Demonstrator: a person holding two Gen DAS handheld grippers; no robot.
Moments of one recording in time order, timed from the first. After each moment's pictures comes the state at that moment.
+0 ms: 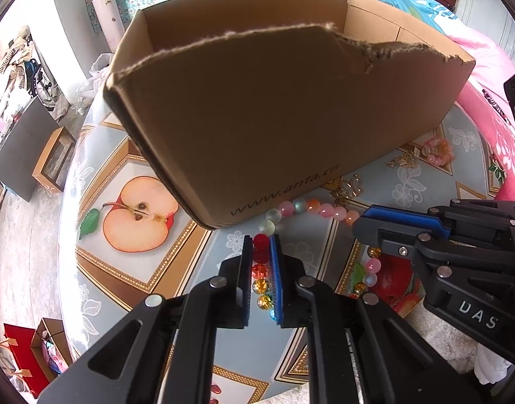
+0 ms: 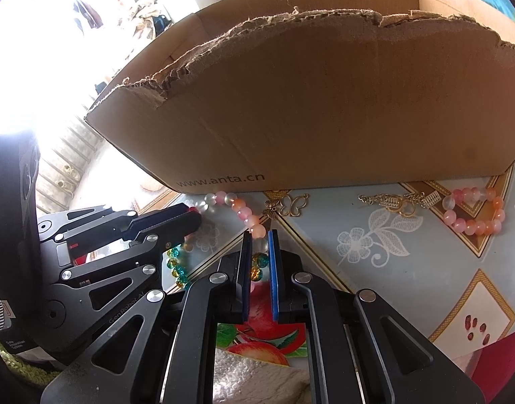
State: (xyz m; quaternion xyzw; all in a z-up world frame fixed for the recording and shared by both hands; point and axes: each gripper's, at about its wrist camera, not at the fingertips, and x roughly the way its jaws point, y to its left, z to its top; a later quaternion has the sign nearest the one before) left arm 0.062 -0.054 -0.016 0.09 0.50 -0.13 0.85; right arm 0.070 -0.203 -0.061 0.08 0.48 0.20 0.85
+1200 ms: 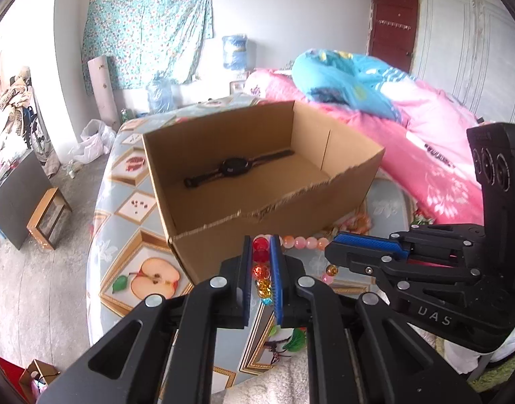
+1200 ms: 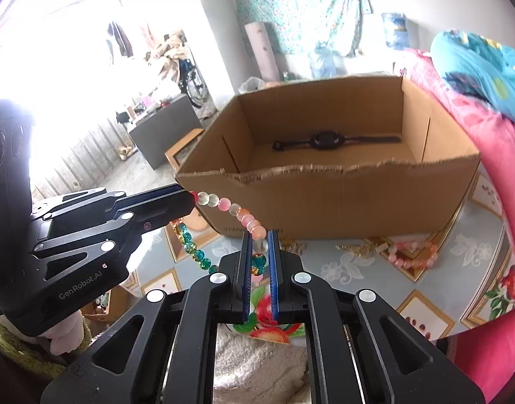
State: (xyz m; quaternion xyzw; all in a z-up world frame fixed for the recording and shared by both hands) left arm -0.009 -0.052 0.098 0.06 0.34 -0.20 0.92; right arm 0.004 -0.241 0.024 0.06 0.34 0.22 0.91
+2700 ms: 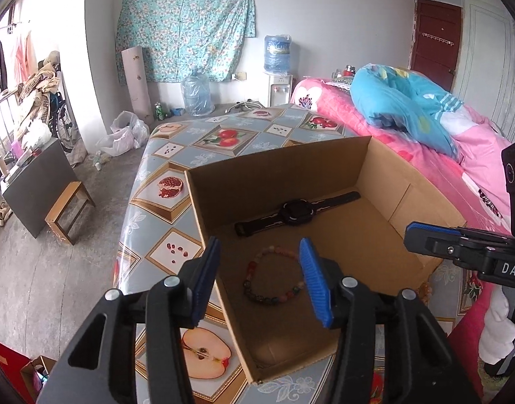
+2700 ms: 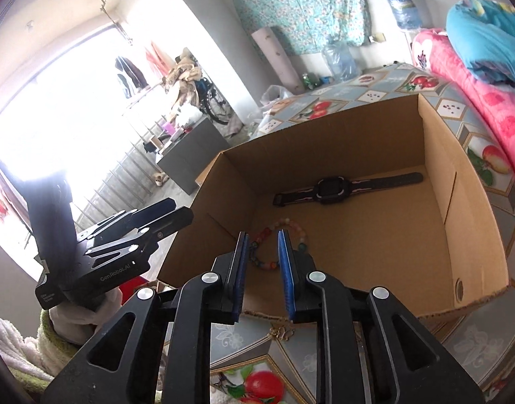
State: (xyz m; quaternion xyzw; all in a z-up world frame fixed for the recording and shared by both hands) left arm 0.105 -0.028 0.102 0.03 0.36 -0.11 0.93; right arm 0.096 -0.278 0.043 0.16 0.36 0.29 0.87
